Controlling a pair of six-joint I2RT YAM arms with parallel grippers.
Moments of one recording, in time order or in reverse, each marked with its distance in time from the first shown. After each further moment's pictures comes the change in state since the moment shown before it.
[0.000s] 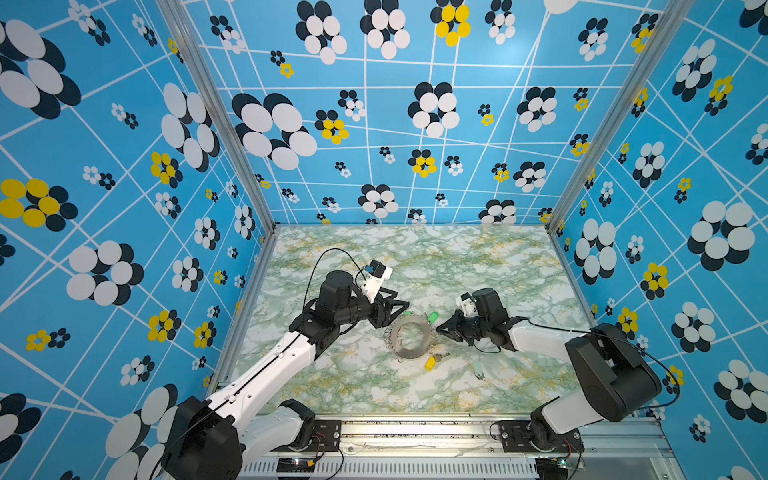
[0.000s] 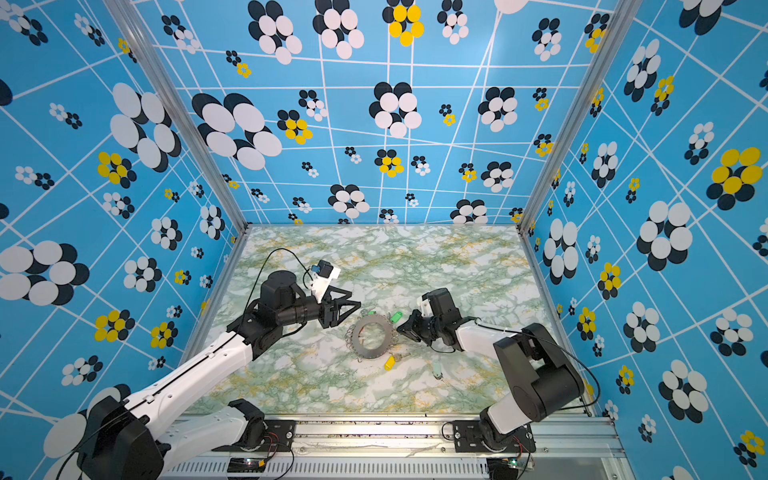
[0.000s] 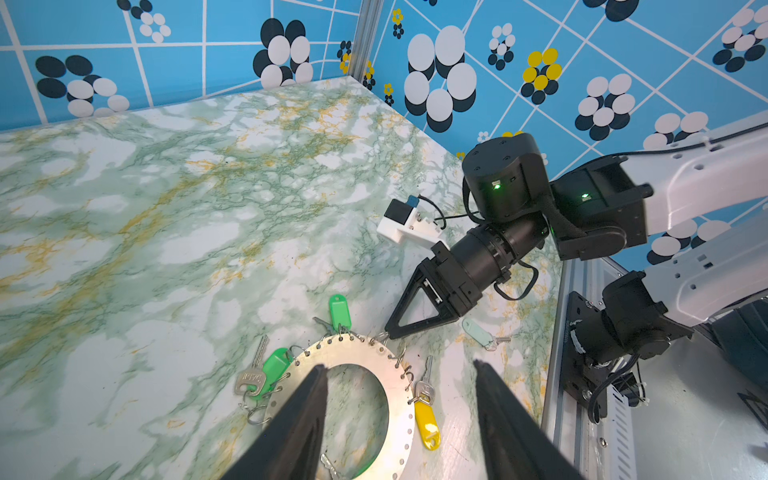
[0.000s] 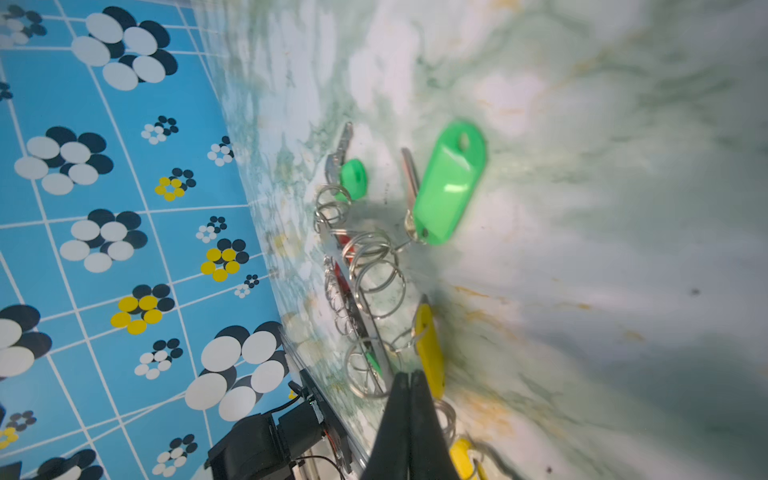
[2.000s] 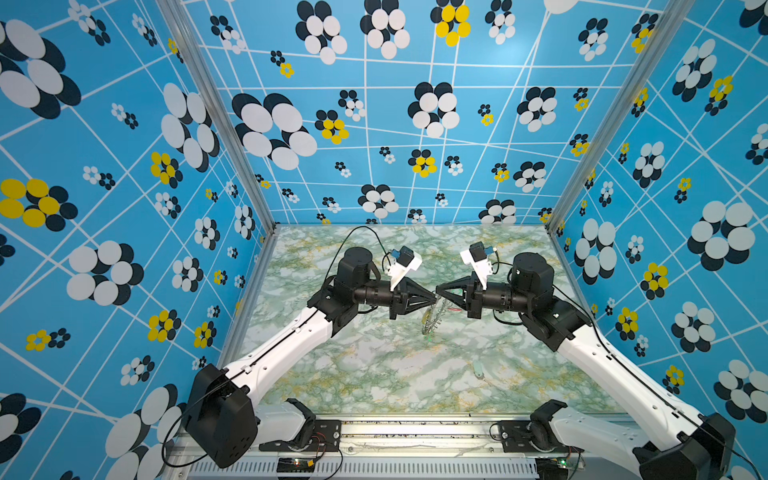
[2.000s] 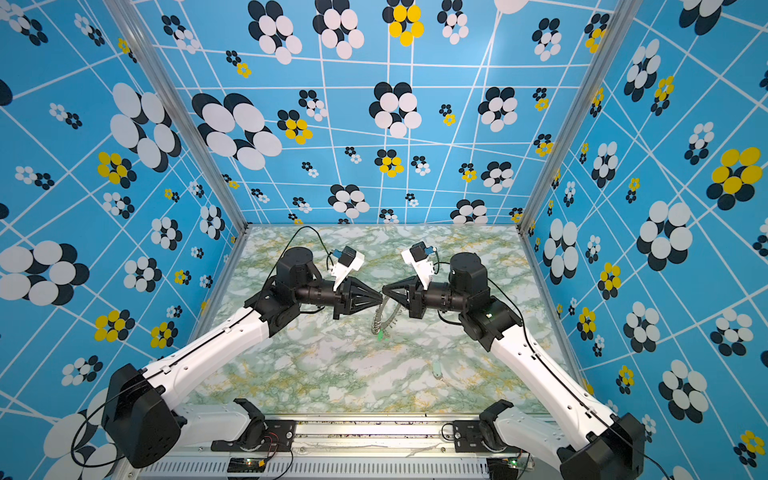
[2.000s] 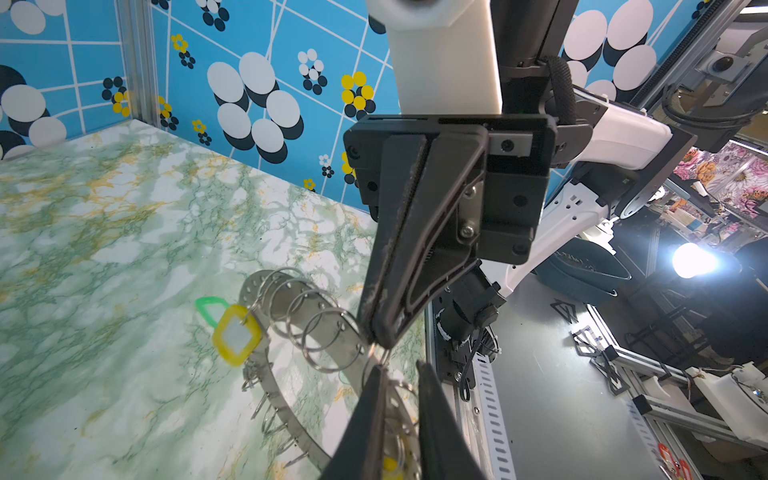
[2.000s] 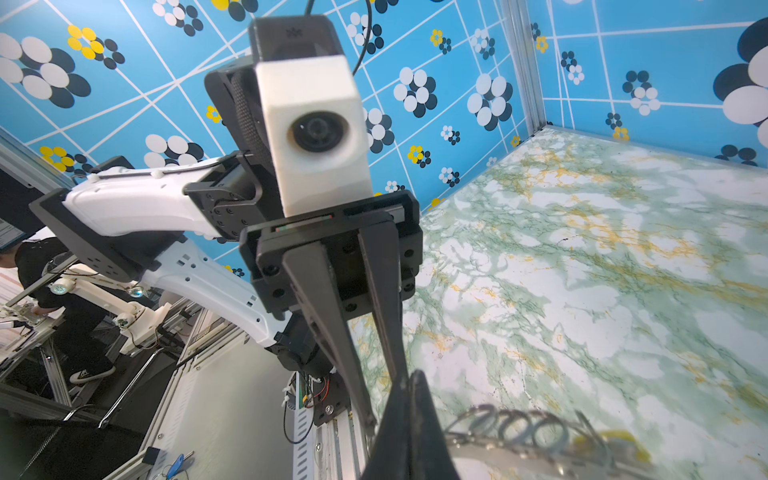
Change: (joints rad) left arm -0.095 0.190 0.264 0.067 0.406 -0.031; right arm 0.064 -0.406 0.349 -0.207 -0.188 -0.631
